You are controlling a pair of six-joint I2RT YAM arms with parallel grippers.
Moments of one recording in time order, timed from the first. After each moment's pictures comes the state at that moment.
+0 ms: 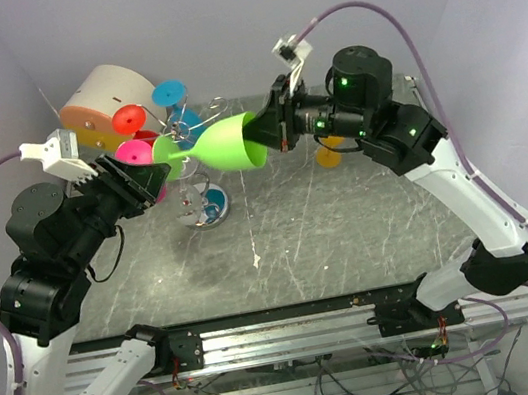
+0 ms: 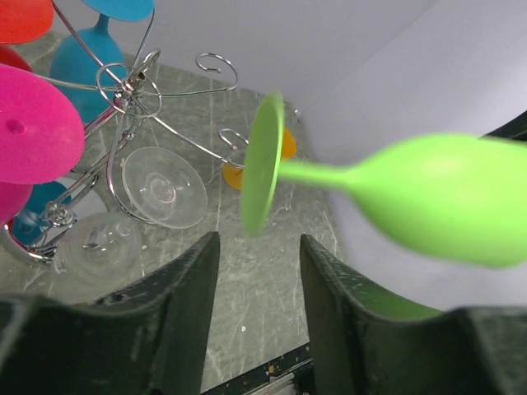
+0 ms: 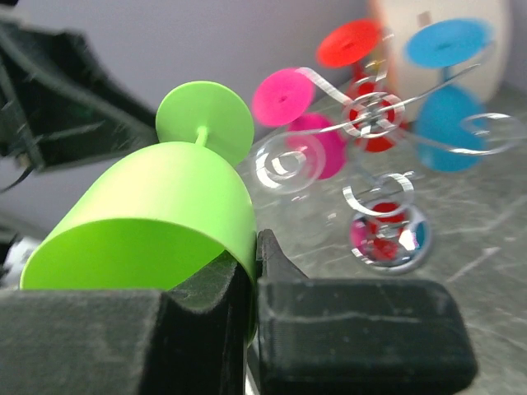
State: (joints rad) left arm -0.38 0.81 1.43 -0.73 0.08 -0.67; right arm 0.79 1.43 1.87 -0.55 -0.34 0.29
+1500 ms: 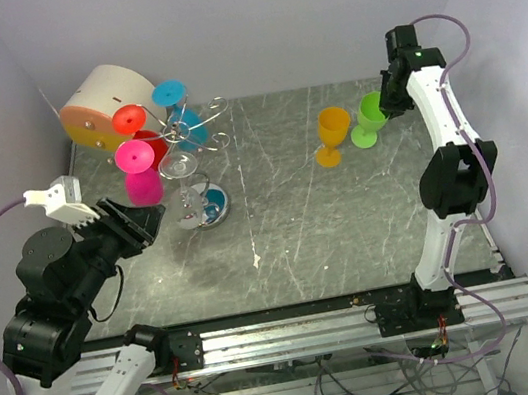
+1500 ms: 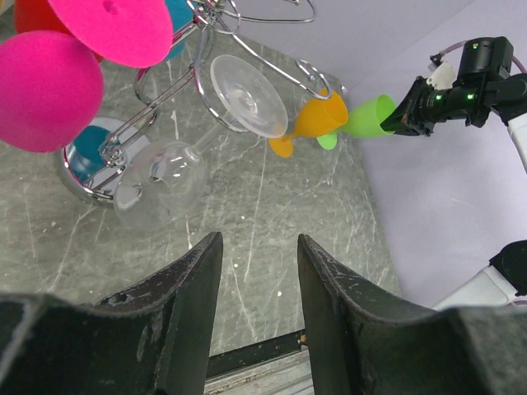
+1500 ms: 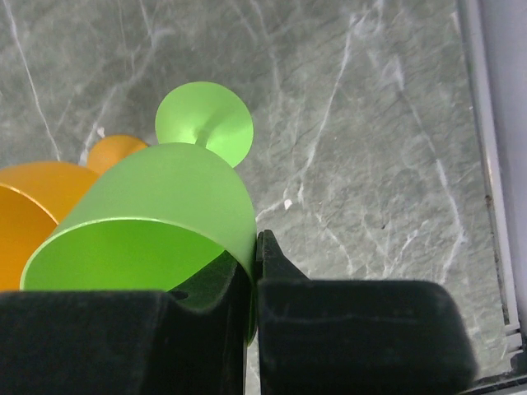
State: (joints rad) left arm -0.38 0.61 1.25 -0.84 0.01 -0.67; right arm -0.05 2.00 2.06 -1.09 0.16 0.24
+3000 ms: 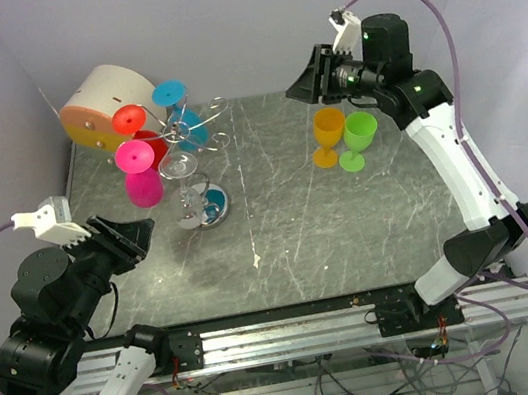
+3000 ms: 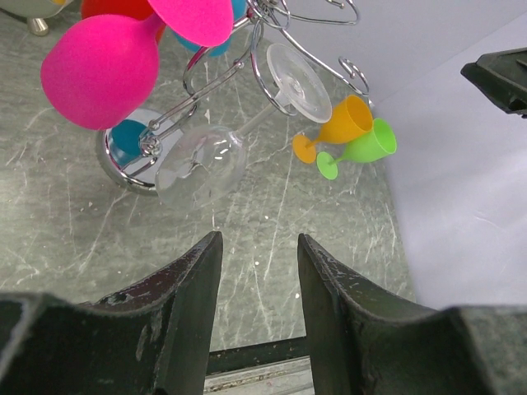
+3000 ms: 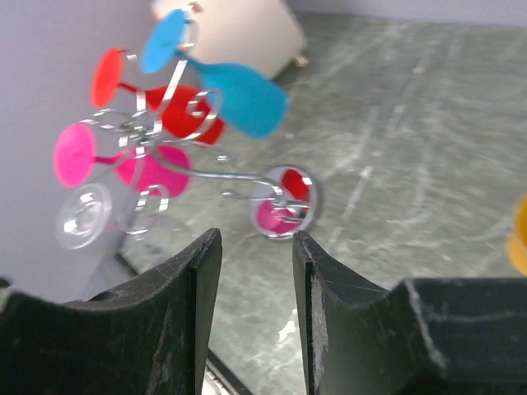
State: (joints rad) left arm -0.38 0.52 1.23 -0.93 -0.09 -0.68; right arm 0.35 1.55 1.88 -0.66 -0.42 0.43
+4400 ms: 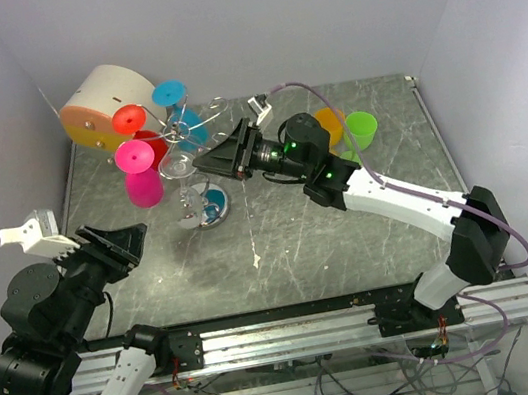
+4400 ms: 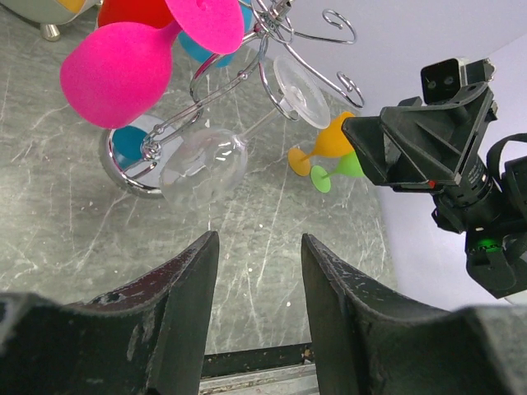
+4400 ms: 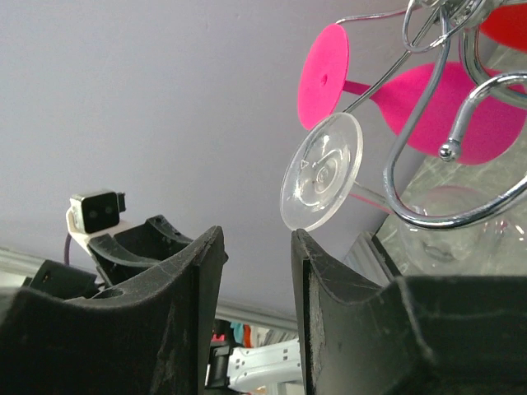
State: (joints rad) left arm -0.38 0.48 1.25 -0.96 -0.13 -0.72; right arm 0.84 1.53 1.25 0.39 -0.36 1.19
